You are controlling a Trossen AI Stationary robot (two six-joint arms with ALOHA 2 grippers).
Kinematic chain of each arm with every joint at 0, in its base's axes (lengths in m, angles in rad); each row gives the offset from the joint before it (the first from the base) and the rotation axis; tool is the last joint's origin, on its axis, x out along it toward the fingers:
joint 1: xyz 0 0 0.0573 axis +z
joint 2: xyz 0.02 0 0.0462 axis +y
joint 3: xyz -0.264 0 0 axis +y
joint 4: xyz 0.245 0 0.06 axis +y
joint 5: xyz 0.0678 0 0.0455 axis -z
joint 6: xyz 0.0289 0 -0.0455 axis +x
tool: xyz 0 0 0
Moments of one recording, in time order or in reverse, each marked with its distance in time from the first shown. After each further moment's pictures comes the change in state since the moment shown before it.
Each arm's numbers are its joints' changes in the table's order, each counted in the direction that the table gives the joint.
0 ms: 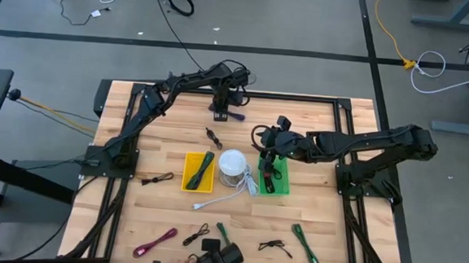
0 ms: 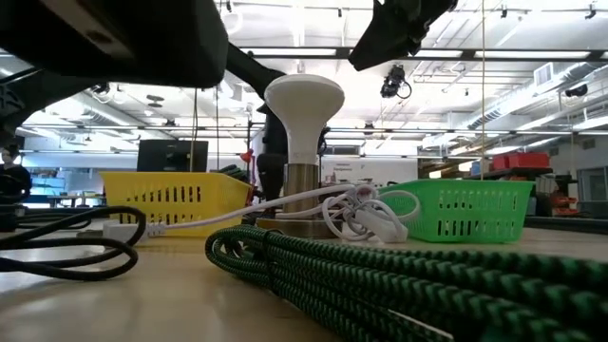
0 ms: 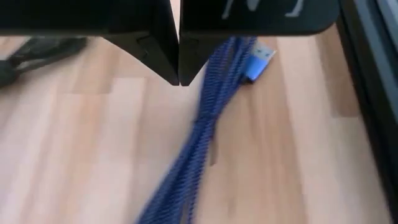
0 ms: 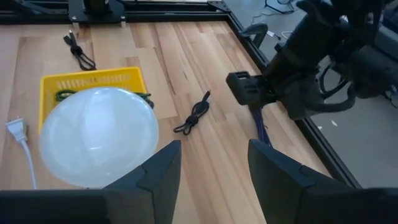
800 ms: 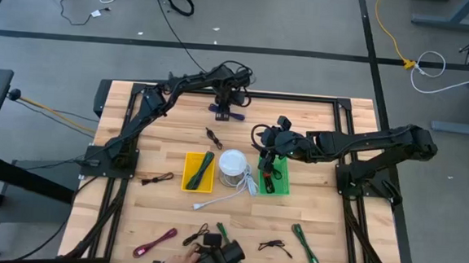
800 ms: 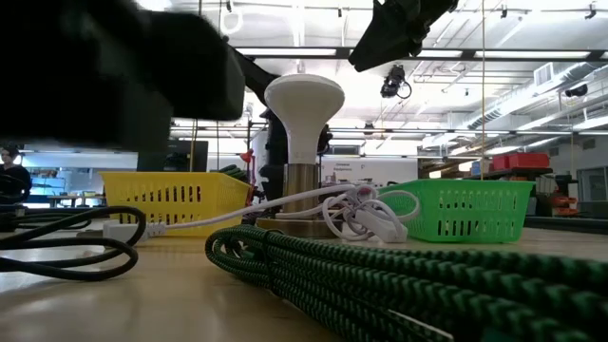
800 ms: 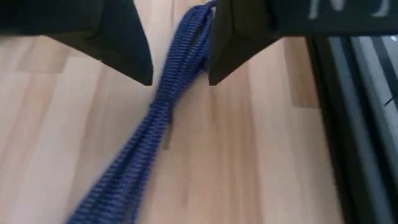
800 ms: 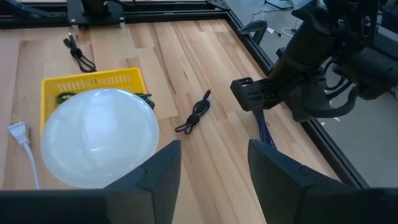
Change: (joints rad) left arm 0.008 0.020 -0.002 -0.081 -0.092 -0.007; right arm 0.000 0.000 0.000 0.005 -0.003 0.027
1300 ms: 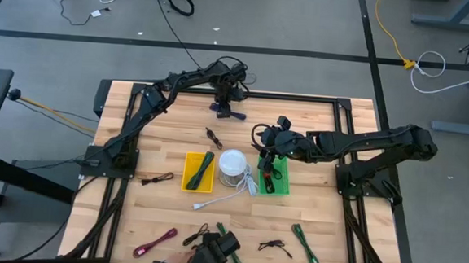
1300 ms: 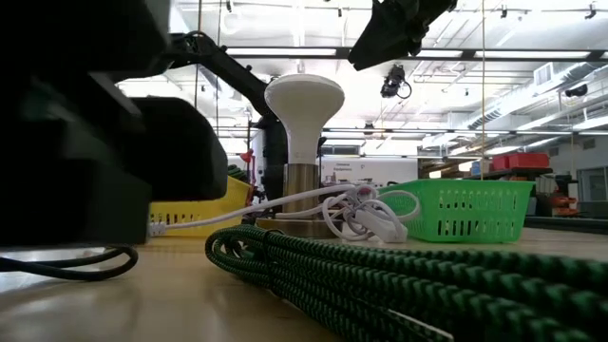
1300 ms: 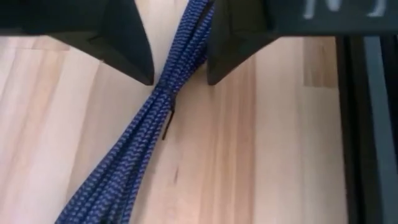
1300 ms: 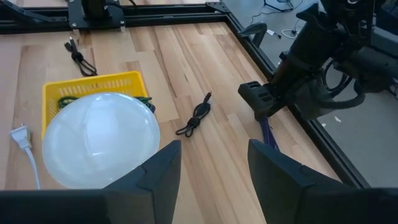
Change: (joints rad) left arm 0.056 0.029 -0.002 -0.028 0.214 -0.014; right arm 0.000 0.000 0.000 -0.012 0.000 0.003
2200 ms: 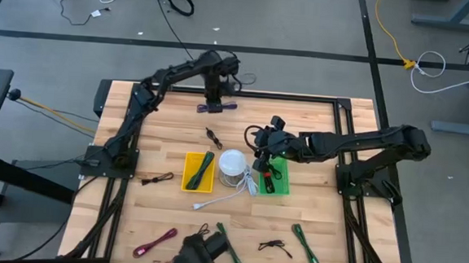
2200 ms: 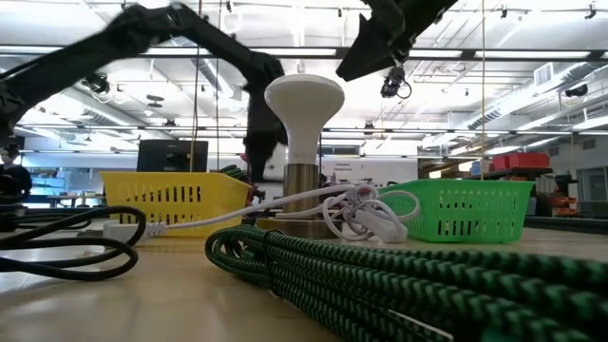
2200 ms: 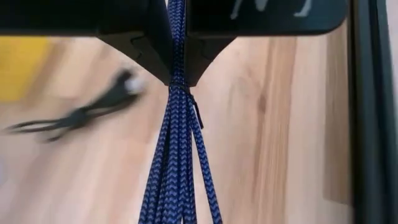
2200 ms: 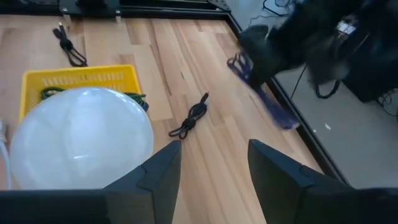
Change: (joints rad) left arm 0.025 -0.171 -0.001 0.280 0.006 -0.084; right arm -0.023 0.068 0.000 -0.063 0.003 -0.082
